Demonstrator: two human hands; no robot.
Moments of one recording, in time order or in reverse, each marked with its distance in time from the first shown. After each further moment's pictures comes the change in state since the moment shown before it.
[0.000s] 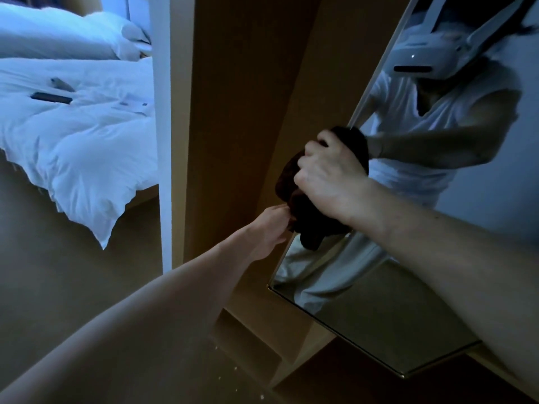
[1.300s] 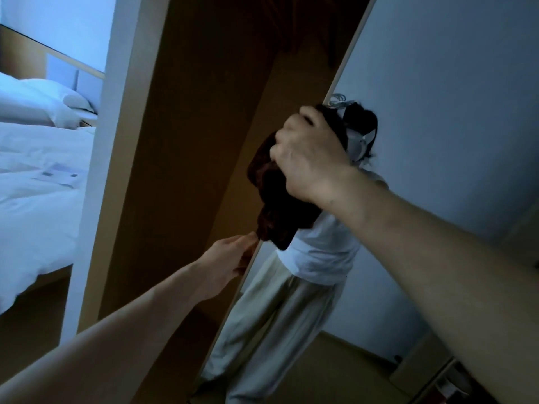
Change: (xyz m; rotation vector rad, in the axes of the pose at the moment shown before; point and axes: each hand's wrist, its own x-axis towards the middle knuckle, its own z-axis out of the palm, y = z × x) left_hand -0.026 0.140 0.034 -0.062 -0.068 0.159; right_hand -0.035 0.172 -0.088 -0.029 0.308 0.293
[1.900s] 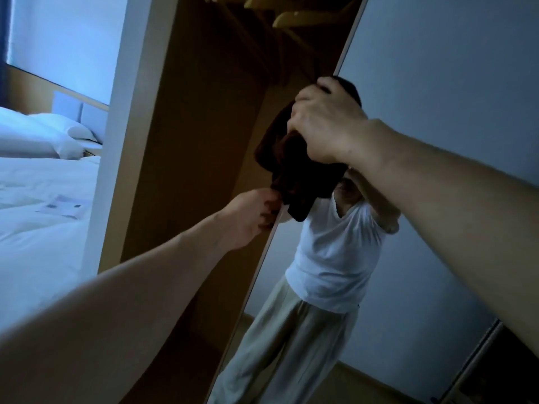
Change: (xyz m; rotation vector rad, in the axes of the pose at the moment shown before) left_hand -0.005 0.125 0.035 -0.030 -0.078 0.206; right_hand 0.028 0.086 -0.034 -0.118 -0.004 0.071
